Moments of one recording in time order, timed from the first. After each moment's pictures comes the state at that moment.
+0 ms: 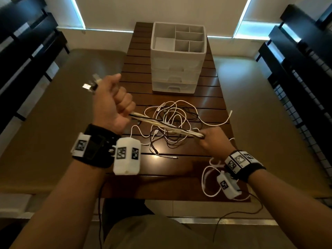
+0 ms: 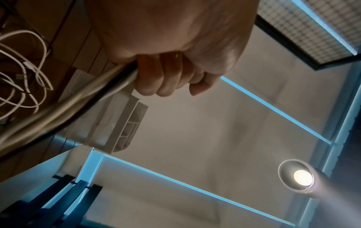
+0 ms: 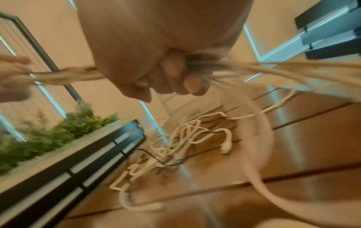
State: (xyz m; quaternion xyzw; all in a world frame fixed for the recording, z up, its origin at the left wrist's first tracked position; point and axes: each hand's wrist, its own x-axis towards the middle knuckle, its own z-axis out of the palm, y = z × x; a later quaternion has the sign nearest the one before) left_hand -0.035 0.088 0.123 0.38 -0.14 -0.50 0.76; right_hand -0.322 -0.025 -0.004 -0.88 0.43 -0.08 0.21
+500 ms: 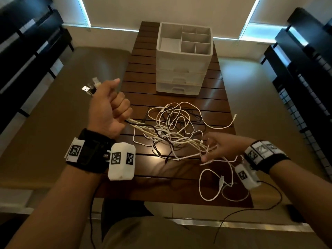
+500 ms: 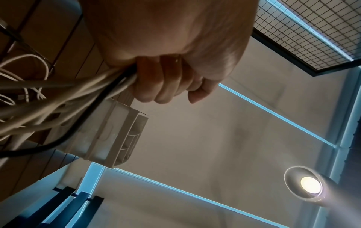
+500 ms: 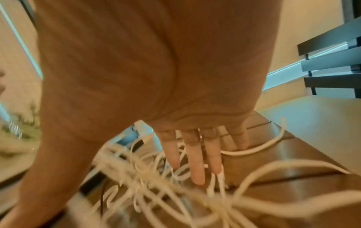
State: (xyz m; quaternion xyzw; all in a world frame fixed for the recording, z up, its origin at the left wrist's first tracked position) left_hand -0.016 0.101 0.115 0.40 -0.15 -0.51 0.74; right_hand -0.339 -0.056 0.033 -0.81 0.39 0.22 0.37
